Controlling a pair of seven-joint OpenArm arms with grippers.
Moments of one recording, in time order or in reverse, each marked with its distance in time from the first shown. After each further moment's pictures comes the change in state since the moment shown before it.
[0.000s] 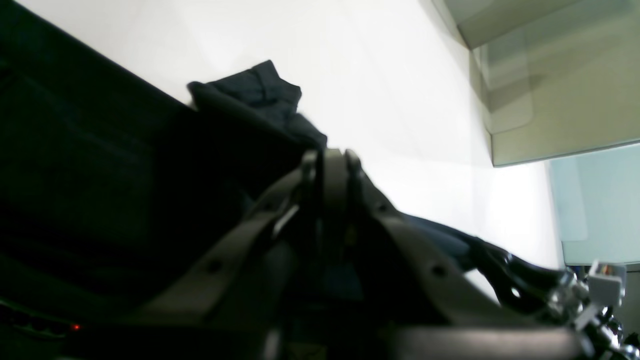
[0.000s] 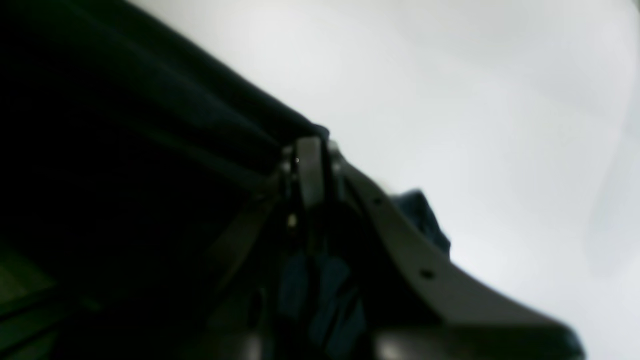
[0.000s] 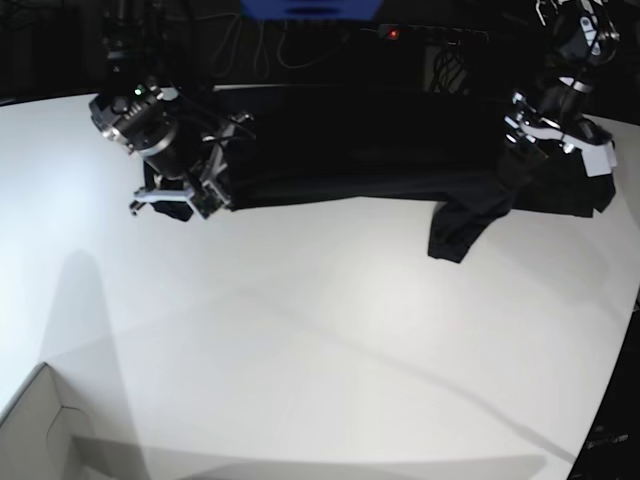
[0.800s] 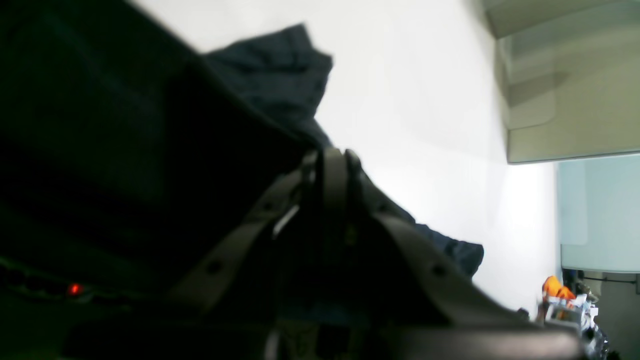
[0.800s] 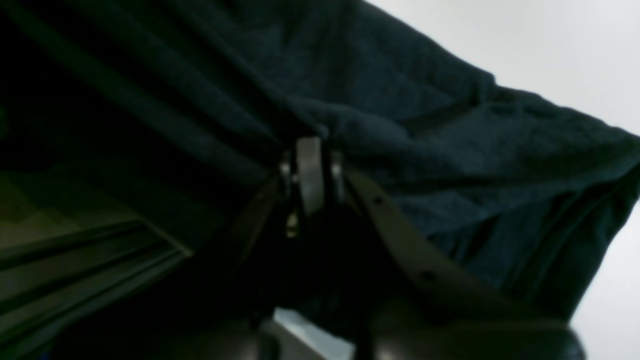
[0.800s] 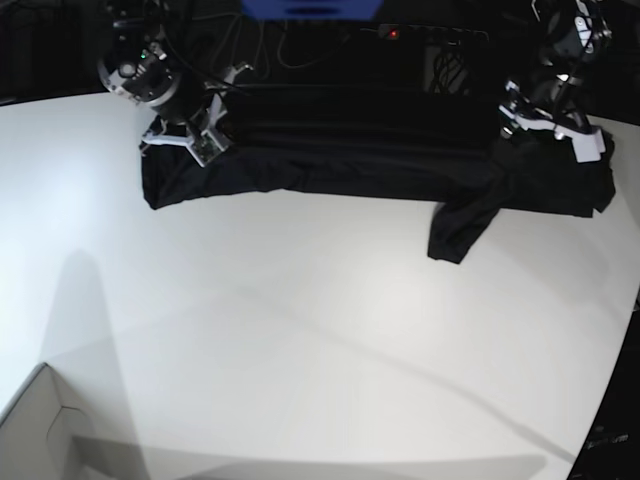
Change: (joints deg) left arm 0.5 0.2 0.3 -6.6 0.1 -0.2 0.2; right arm -6.5 0.3 1.4 -10.1 0.3 0.1 6.8
